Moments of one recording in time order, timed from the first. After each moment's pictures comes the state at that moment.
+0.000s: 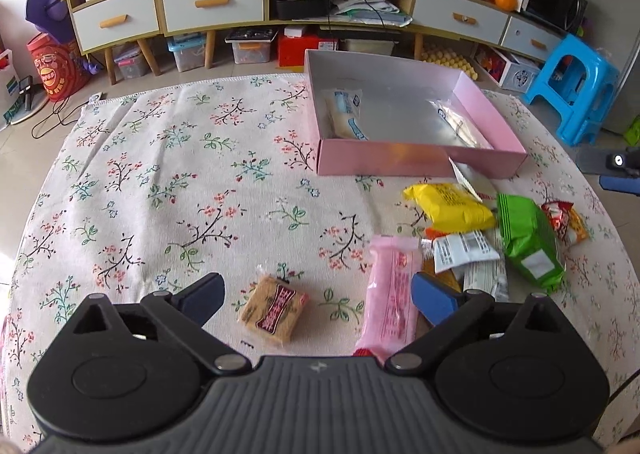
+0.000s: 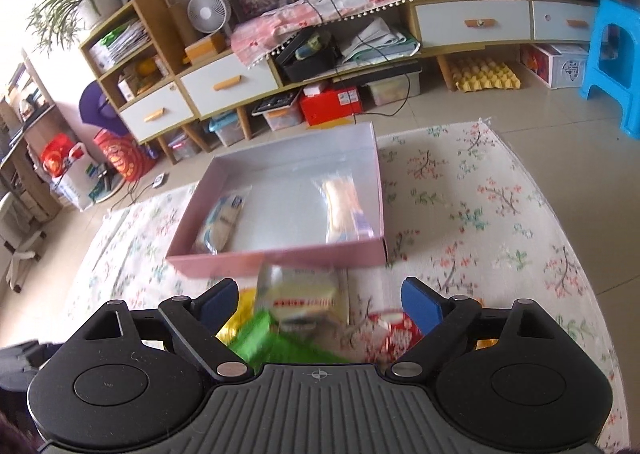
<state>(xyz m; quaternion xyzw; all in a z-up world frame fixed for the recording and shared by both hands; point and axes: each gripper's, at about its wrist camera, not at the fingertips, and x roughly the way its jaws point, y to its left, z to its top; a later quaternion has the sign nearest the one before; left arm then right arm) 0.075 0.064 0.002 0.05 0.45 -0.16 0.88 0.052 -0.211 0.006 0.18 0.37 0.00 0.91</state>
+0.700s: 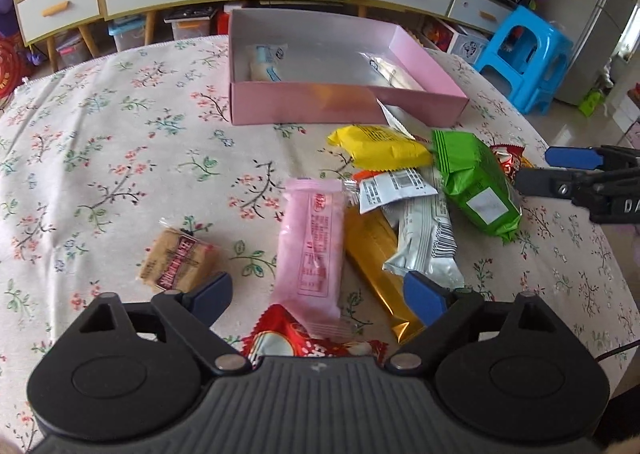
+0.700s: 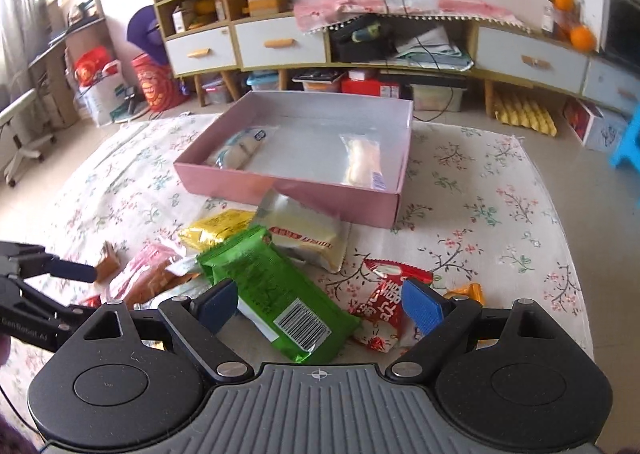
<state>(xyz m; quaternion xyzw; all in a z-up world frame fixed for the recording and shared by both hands) 0.056 0.036 -0.032 0.04 0.47 -0.24 0.85 0.025 -0.187 -0.028 0.03 0.37 0.06 0.93</state>
